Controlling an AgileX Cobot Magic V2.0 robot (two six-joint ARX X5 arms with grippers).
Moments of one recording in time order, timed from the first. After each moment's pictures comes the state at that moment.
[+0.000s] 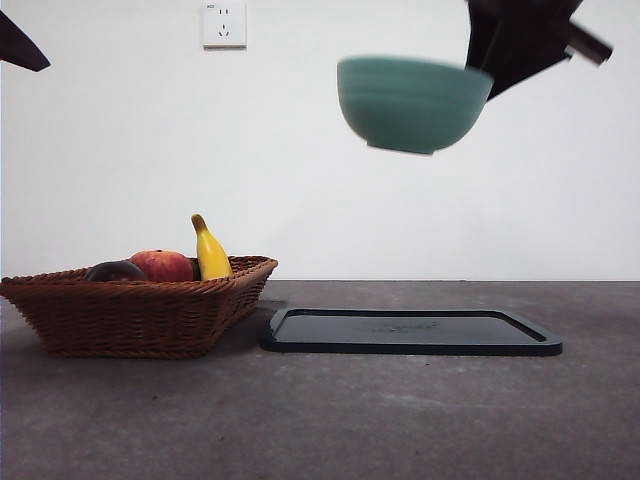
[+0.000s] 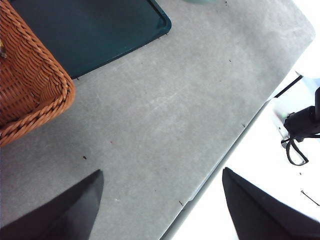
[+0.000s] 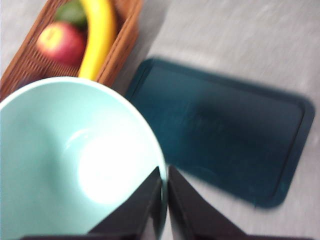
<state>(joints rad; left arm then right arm) -0.28 0.94 1.02 -0.98 0.65 0.15 0.37 1.38 1.32 -0.77 -0.27 0.18</state>
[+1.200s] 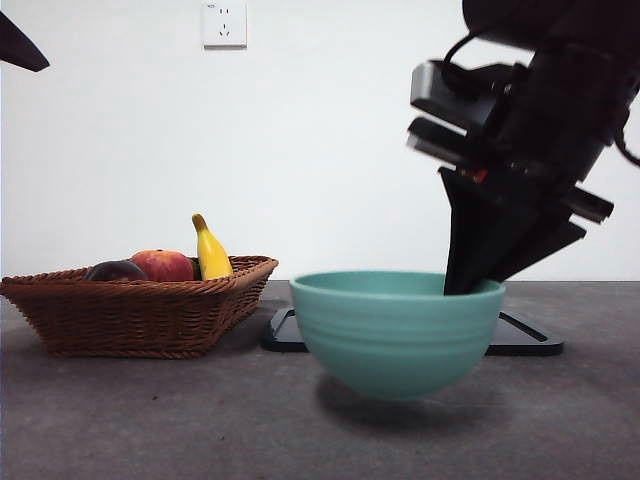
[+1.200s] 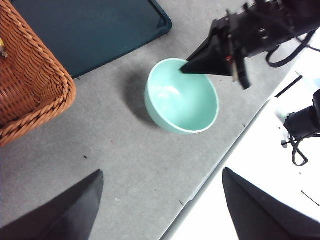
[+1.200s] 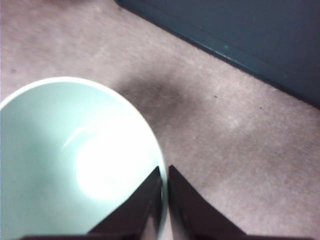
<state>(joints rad) -0.28 0.94 1.02 -0.98 0.65 0.15 0.60 1.38 0.83 -0.47 -0.18 0.21</state>
